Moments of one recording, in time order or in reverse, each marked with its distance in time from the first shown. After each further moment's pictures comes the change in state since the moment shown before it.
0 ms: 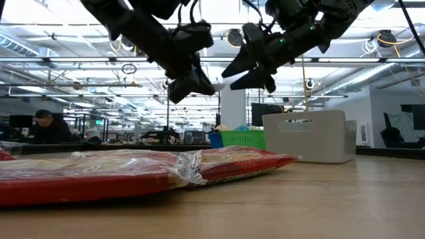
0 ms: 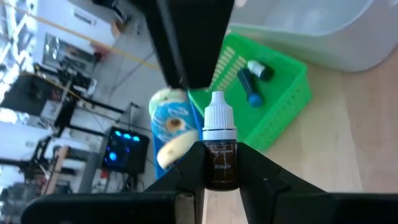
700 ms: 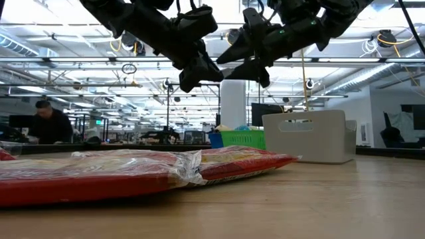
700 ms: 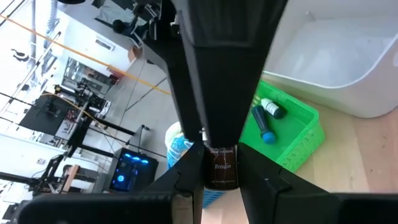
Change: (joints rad) left arm -0.007 -0.001 0.000 0.157 0.012 0.077; right arm 0.031 0.000 0.000 0.089 -0.059 0.026
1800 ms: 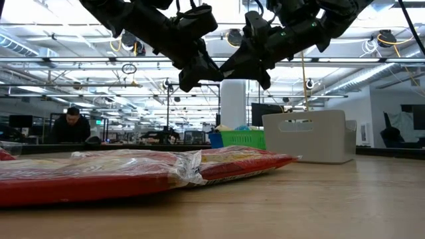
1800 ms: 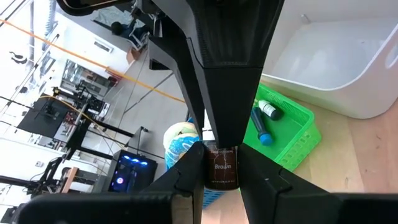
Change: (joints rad) left arm -0.001 -0.001 0.000 0.001 0.002 0.005; right arm 0.001 0.000 0.000 -0.039 -0.041 -0.030
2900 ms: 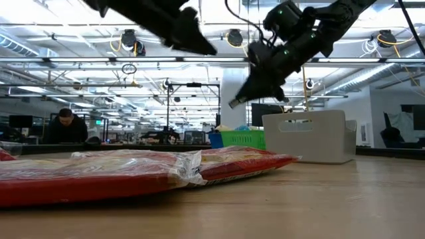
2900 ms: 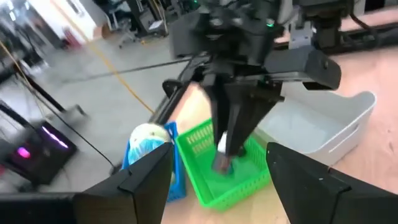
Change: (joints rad) left arm 0.046 -0.223 -0.033 -0.159 0.197 -0.475; right arm -0.099 -0.002 0.000 -0.232 0.061 -0.044
